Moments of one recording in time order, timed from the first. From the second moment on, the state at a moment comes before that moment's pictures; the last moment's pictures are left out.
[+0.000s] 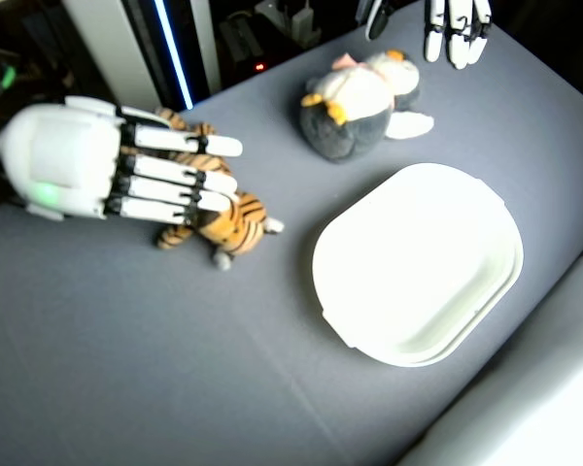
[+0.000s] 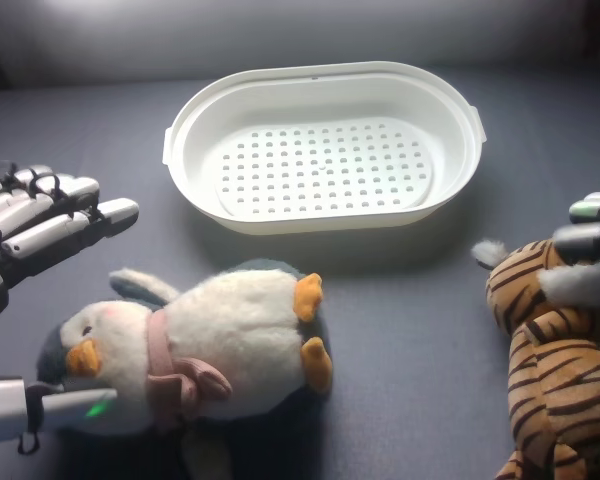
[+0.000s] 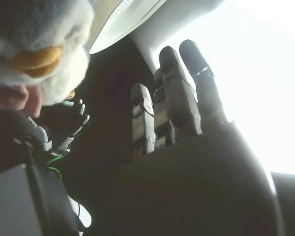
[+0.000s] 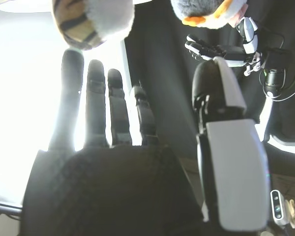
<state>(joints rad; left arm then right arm) 1.20 -0.73 0.81 -0.21 -1.35 0.88 -1.20 -0.82 1.07 -0.07 1.30 -0.38</state>
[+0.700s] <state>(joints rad) 1.09 -0.75 0.86 -0.14 -1.04 1.00 -1.20 -0.82 1.07 -0.07 1.30 -0.38</state>
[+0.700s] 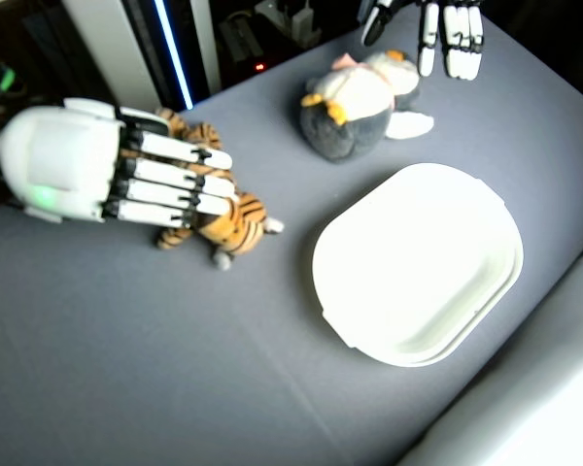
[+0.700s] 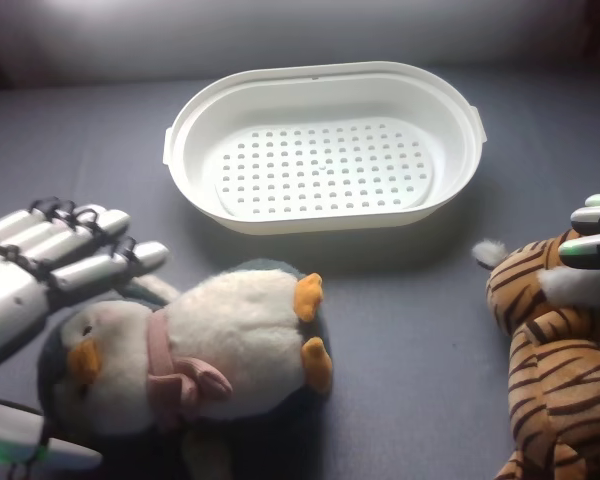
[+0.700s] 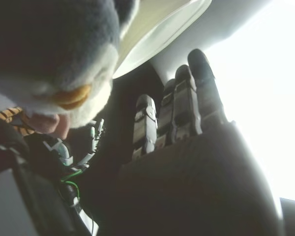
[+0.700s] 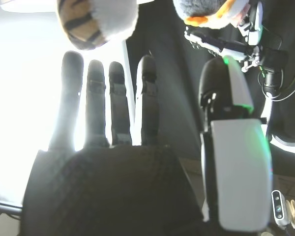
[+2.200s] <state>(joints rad) 0.99 -0.80 0.89 -0.16 -1.03 1.02 -1.20 -0.83 1.08 -0.06 1.30 -0.38</state>
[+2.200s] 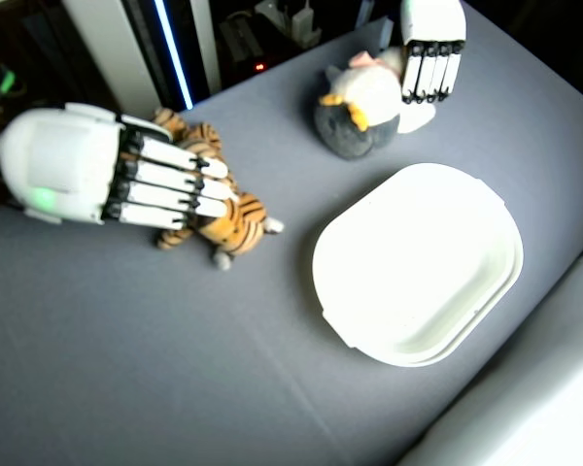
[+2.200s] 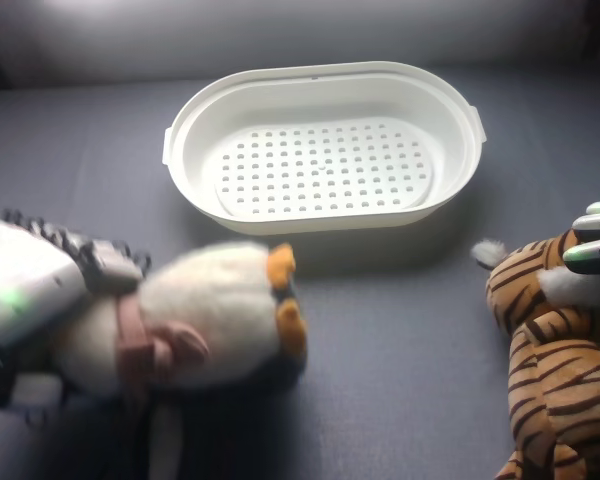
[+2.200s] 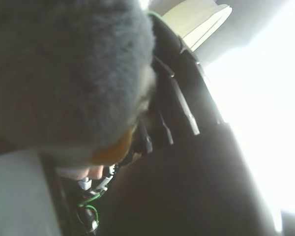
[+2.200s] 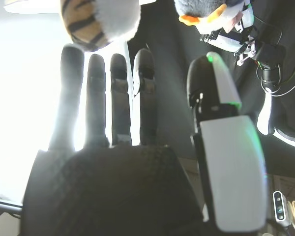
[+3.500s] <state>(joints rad) 0.60 -0.94 1.14 -0.13 -0.88 0.98 -1.20 -0.84 1.09 -0.05 1.30 -0.38</state>
